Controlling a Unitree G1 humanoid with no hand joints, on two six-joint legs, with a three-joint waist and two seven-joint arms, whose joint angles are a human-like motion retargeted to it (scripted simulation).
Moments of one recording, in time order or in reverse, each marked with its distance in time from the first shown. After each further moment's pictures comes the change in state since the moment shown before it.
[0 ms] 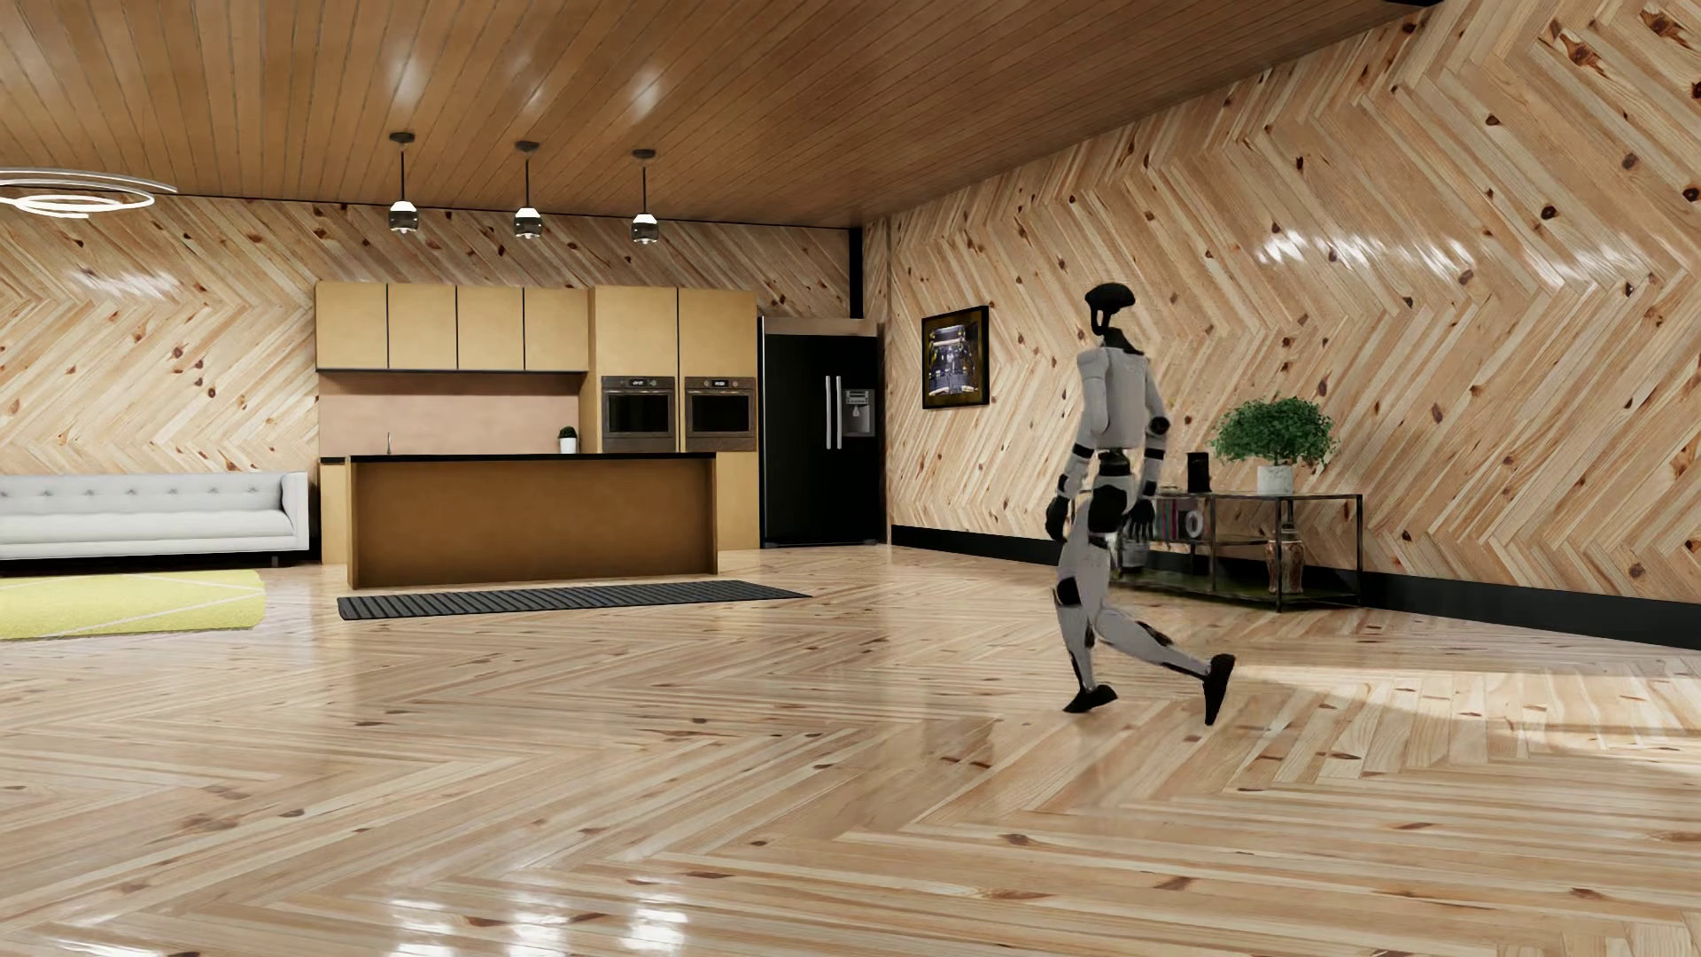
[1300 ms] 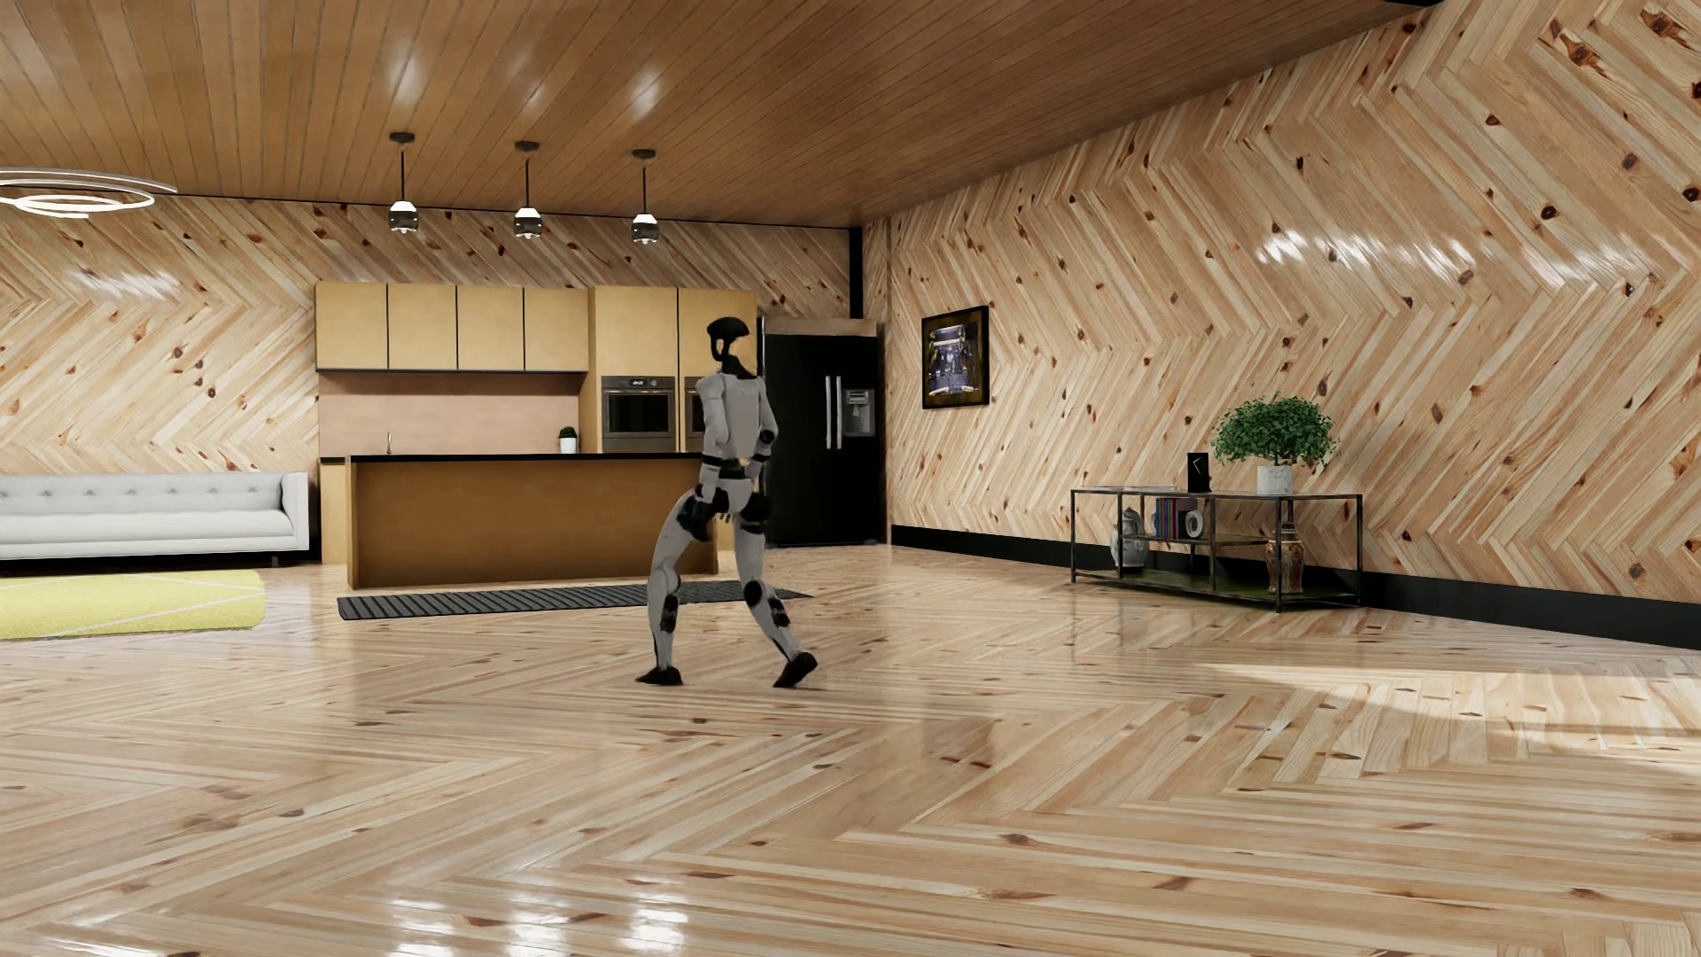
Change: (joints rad) body -0.592 0.750 0.479 -0.014 -0.083 -0.166 0.000 0.000 -0.017 -0.381 -0.051 0.200 -0.128 -0.151 -0.486 0.052 -0.047 0.000 0.000 0.063 -0.189 0.078 -0.145 0.000 0.000 0.000 0.000 0.000 0.000
